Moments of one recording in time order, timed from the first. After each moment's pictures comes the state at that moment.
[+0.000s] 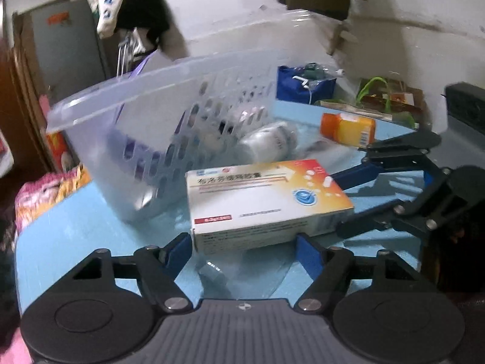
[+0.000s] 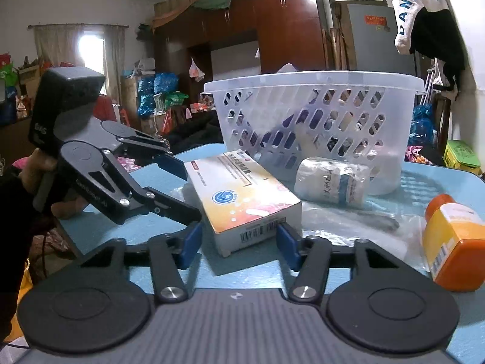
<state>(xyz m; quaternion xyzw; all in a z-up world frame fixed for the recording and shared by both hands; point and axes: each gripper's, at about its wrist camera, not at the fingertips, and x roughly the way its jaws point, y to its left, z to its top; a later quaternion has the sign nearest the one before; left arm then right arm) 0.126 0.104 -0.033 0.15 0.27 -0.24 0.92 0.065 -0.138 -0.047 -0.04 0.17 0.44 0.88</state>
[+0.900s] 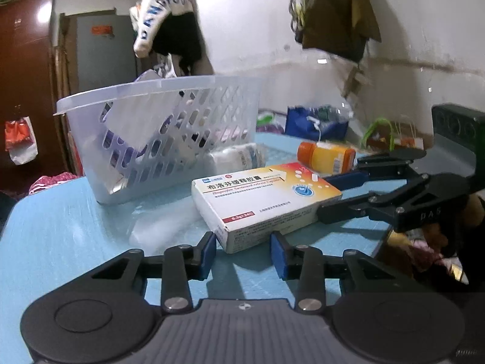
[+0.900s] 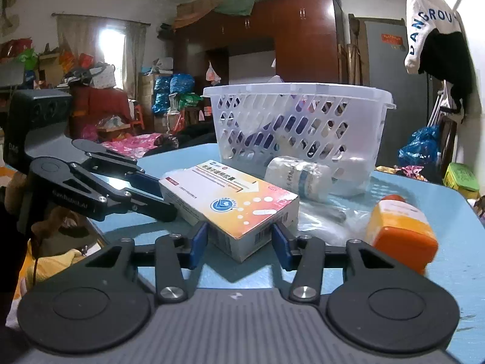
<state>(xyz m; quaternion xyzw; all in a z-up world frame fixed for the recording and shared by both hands) 0.065 0.064 -0.061 0.06 0.20 -0.19 0.96 0.077 -0.192 -0.053 -0.08 0.13 0.47 0.87</state>
